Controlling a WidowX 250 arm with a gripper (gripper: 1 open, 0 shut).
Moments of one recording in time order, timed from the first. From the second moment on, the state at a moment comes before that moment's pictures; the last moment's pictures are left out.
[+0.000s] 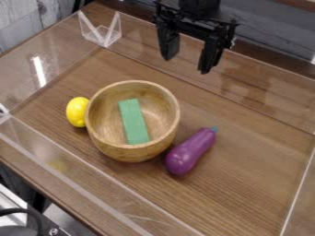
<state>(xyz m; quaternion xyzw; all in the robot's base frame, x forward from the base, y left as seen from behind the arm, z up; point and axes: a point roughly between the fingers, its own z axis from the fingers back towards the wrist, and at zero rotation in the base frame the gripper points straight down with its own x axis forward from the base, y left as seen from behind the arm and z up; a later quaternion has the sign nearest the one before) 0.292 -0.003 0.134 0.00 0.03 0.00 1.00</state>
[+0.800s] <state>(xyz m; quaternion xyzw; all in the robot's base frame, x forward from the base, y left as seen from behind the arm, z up) 0.238 -0.031 0.071 -0.01 0.07 -0.05 1.00</state>
